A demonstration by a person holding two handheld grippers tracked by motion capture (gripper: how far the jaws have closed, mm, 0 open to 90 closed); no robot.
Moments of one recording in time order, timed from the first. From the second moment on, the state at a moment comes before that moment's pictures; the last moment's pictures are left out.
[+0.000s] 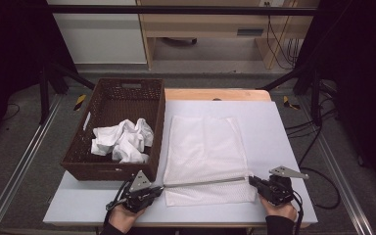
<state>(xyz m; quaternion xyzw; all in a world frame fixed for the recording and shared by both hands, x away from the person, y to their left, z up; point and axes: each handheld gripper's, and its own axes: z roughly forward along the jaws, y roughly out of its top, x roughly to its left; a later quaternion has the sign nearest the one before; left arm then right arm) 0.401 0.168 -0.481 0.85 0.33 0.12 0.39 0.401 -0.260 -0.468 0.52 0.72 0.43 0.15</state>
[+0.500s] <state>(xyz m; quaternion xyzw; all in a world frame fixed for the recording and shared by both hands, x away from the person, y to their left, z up) 0.387 0.161 -0.471 0.82 0.34 0.13 0.43 0.391 -0.253 -0.466 0.49 0.73 0.42 0.21</state>
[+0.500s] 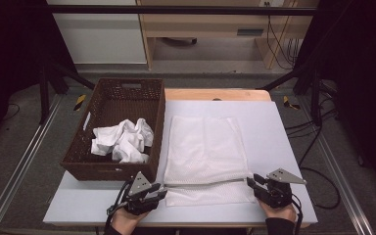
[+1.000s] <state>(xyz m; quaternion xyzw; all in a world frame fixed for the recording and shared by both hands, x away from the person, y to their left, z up) 0.378 0.138 -0.488 0.84 0.33 0.12 0.42 0.396 -0.226 -0.480 0.46 0.79 0.38 0.14</state>
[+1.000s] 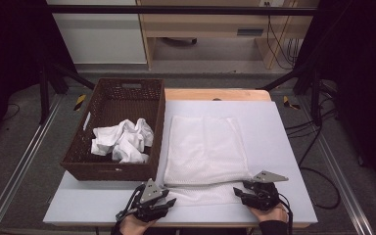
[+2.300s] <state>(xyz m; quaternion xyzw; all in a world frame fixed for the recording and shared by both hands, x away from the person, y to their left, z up) 0.373 0.147 -0.478 0.85 0.33 0.12 0.39 0.378 -0.219 -0.475 0.44 0.81 0.36 0.09</state>
